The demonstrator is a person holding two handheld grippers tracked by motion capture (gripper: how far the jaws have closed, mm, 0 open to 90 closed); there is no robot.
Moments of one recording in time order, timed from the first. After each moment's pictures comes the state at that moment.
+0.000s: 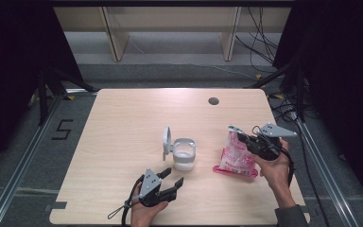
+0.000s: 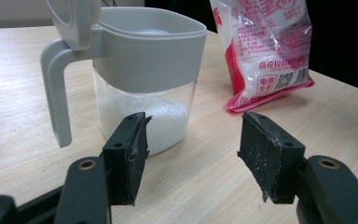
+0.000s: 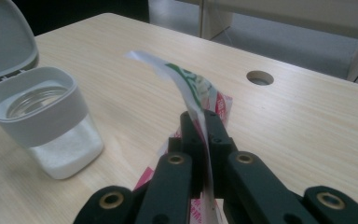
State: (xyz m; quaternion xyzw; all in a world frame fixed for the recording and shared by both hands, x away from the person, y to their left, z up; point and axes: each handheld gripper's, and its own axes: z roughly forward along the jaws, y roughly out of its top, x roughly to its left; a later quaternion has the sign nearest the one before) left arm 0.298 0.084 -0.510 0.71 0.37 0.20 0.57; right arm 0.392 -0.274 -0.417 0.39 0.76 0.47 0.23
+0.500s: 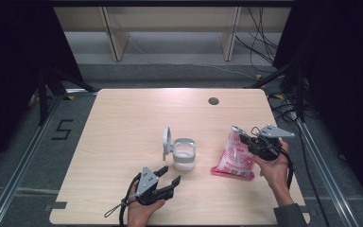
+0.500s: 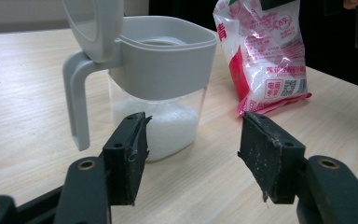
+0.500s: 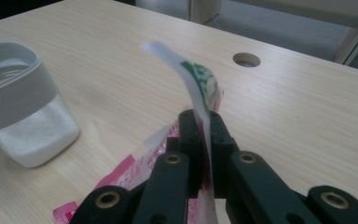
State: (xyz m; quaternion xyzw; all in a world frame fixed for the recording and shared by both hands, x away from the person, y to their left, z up) left arm 0.300 0.092 -0.503 0.71 0.37 0.20 0.57; right arm 0.398 -0.279 -0.432 0.42 0.76 0.45 0.23
